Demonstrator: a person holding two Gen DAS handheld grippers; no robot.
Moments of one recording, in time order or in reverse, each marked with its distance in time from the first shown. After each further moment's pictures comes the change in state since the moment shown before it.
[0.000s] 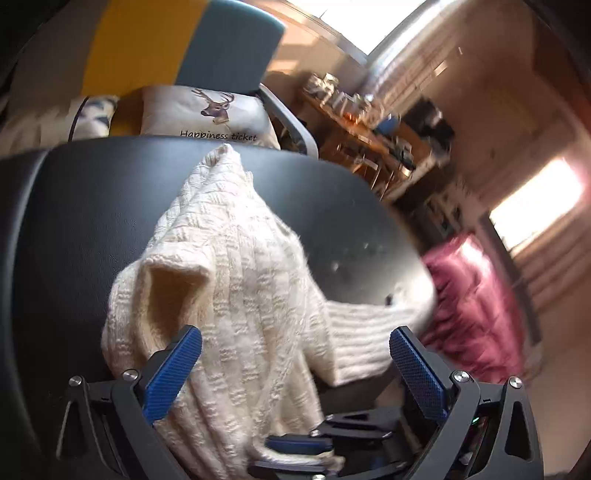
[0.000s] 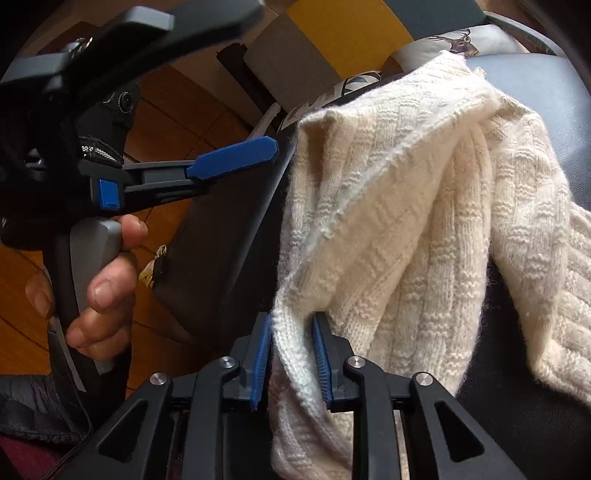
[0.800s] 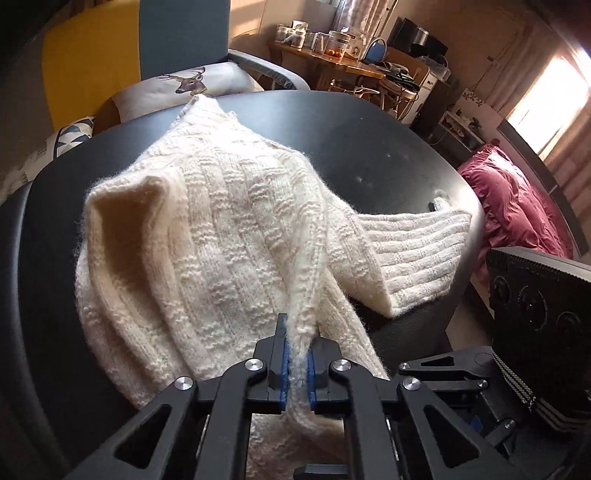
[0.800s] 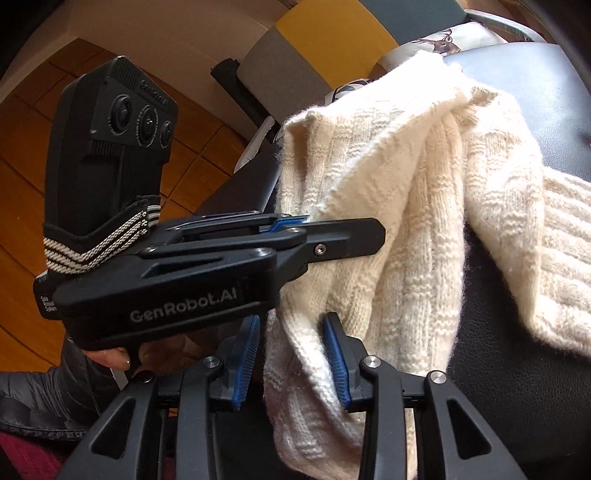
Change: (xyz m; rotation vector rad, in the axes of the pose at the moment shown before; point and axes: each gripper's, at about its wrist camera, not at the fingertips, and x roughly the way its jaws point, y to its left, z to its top) left arm 0.054 -0.007 -0.047 0.186 0.128 0.121; right arm 0.011 -0.043 0.037 0.006 -0.047 -0.017
